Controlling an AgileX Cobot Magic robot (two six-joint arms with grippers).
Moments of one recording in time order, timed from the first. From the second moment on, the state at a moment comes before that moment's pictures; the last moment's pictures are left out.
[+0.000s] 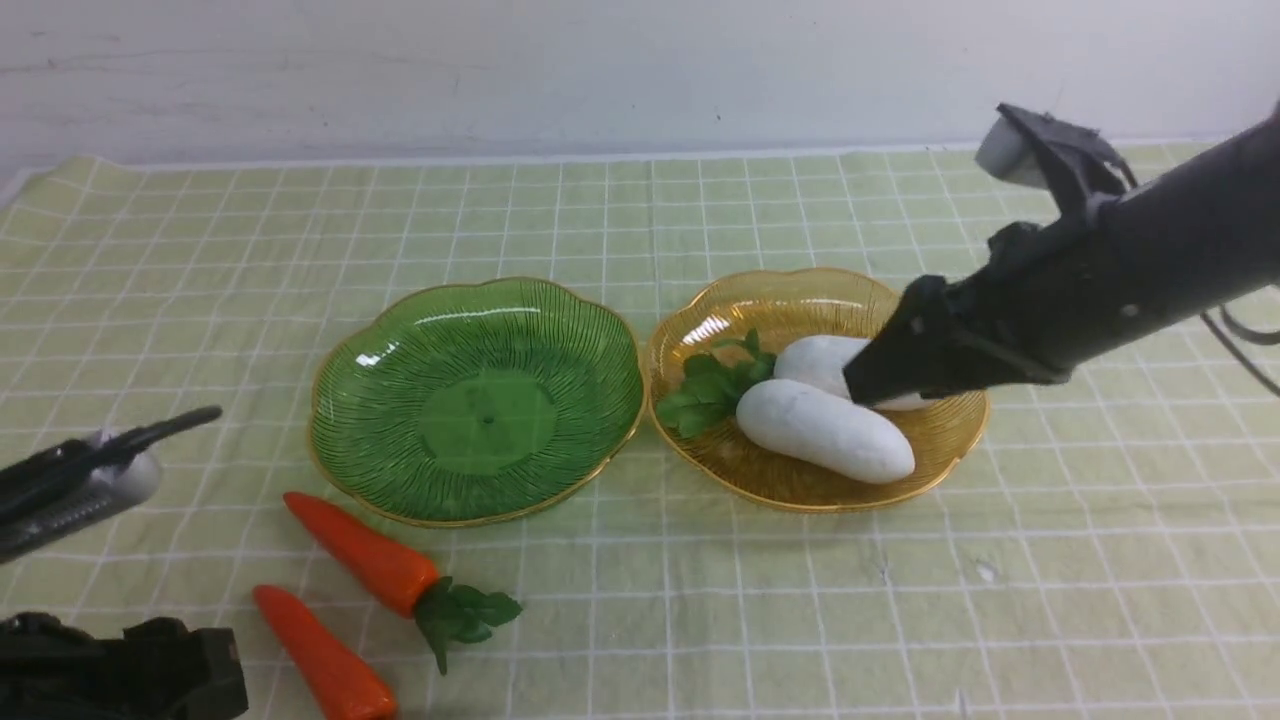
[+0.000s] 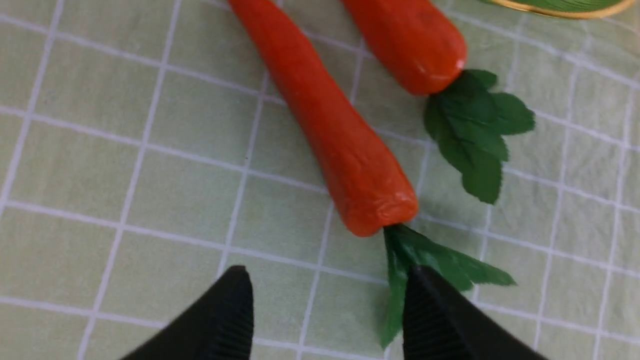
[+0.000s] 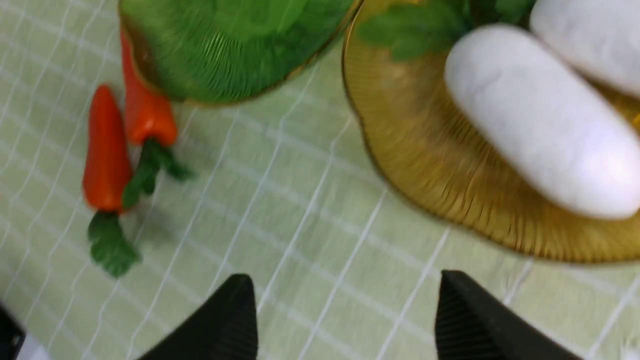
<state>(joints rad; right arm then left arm) 0.17 1.58 -1.23 0.72 1.14 -0.55 -0.07 0.86 -0.47 -0.22 0.72 -0.35</state>
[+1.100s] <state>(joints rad) 0.22 1.55 -1.23 0.56 1.23 -0.40 -0.07 1.47 -0.55 -0.34 0.26 -0.46</state>
